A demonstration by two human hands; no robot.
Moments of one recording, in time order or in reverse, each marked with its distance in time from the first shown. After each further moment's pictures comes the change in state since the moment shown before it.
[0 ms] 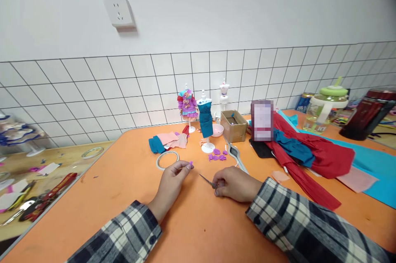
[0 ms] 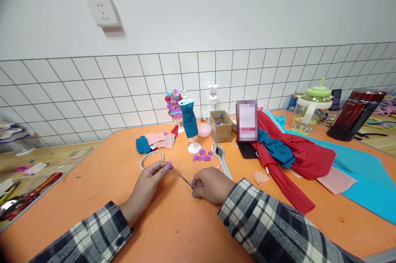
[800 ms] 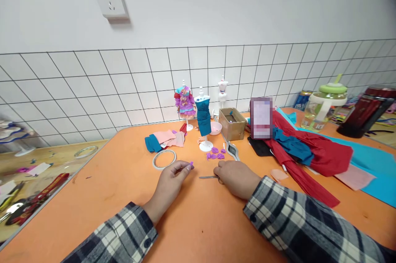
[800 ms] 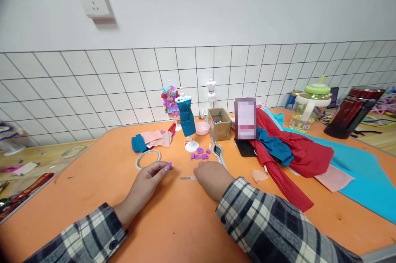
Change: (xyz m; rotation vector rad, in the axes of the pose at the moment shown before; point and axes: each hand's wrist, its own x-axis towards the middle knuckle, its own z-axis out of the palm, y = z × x) left_hand 0.003 0.006 0.002 0.114 -0.065 0.001; right_hand 0.001 -0.011 -0.014 -0.737 0.024 -0.105
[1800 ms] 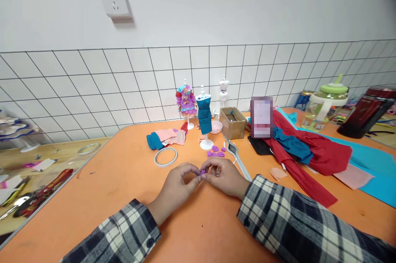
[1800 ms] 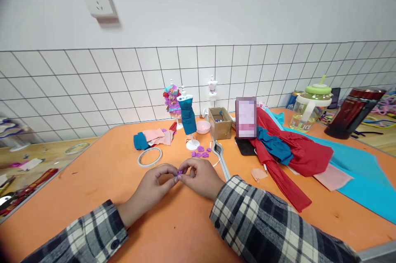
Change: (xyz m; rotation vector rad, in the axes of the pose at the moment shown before) left_hand -0.014 0.003 0.010 0.222 -0.165 0.197; right_hand 0.015 -0.020 0.022 1.021 0.426 0.010
